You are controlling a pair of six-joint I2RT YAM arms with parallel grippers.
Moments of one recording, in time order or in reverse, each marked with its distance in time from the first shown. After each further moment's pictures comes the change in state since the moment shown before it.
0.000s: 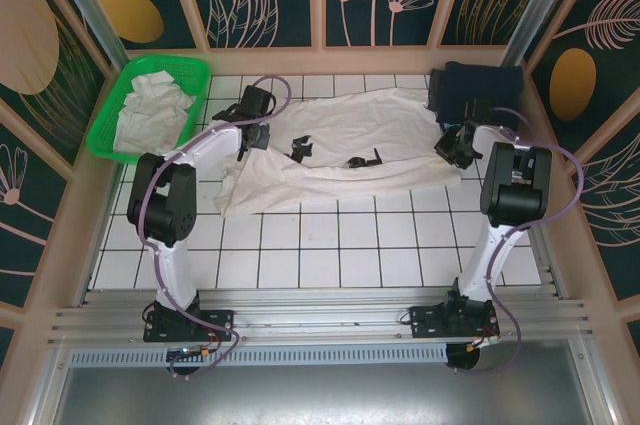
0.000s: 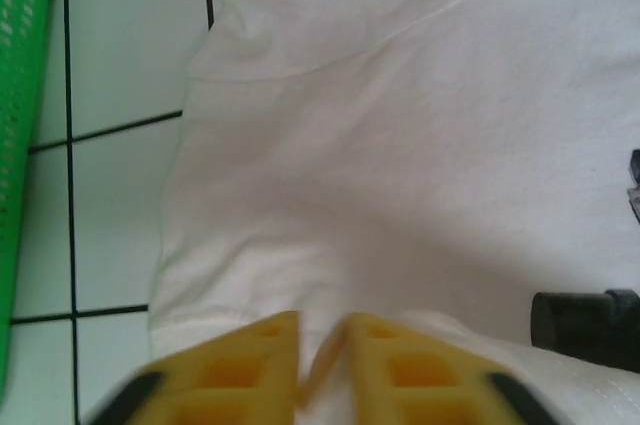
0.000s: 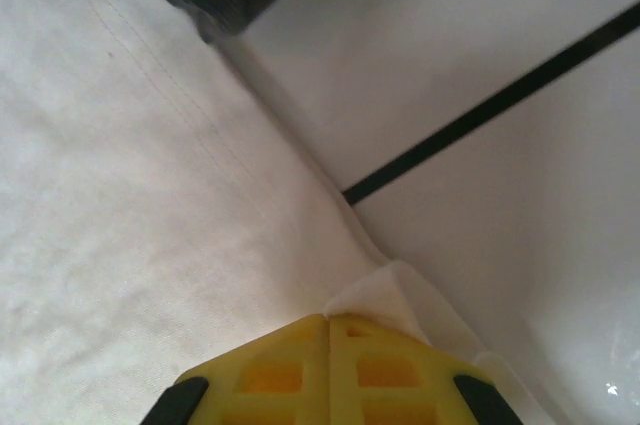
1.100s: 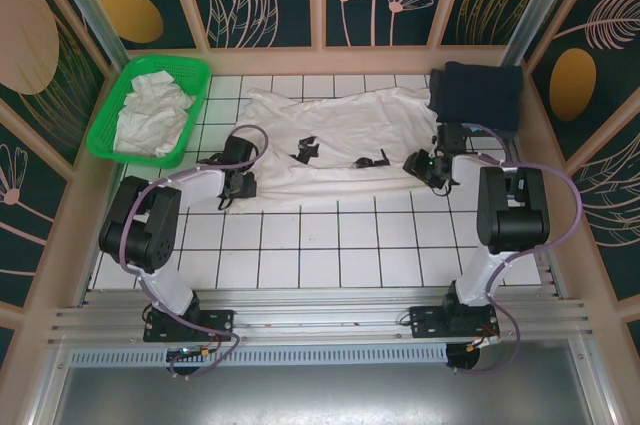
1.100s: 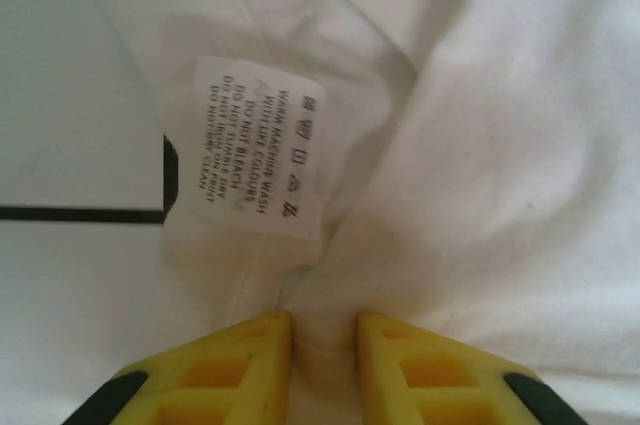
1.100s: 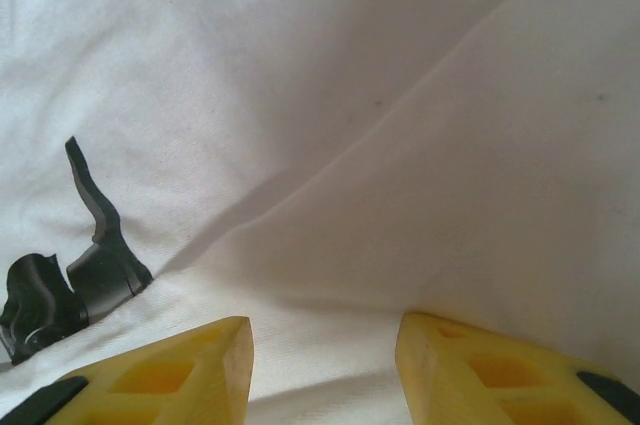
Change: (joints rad) left arm 0.031 -0.225 -0.556 0.164 0.156 -0.254; right arm 0.169 -0.240 -0.402 0.249 -0.046 0.006
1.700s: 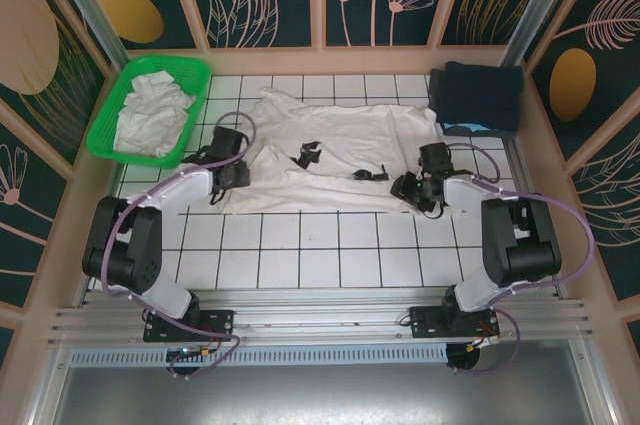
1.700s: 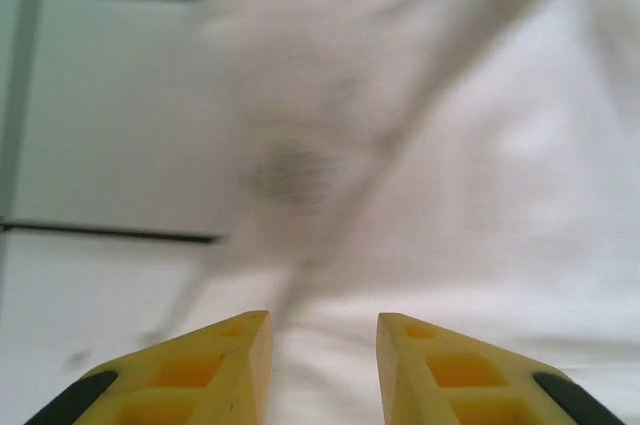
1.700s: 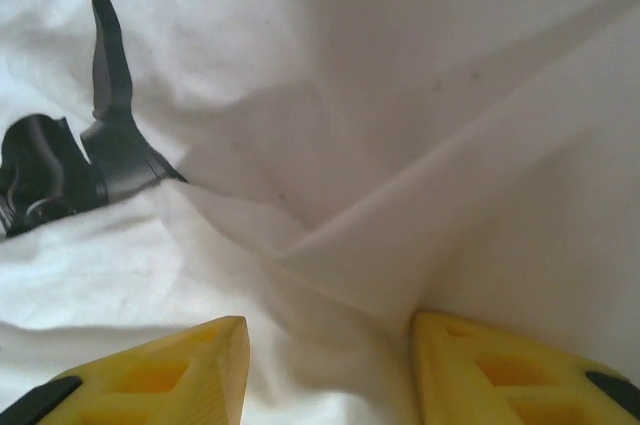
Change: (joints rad) left arm -0.022 -0.151 0.045 -0.052 0.015 -0.031; right arm 0.152 -0.225 -0.180 -0.119 0.049 0.091
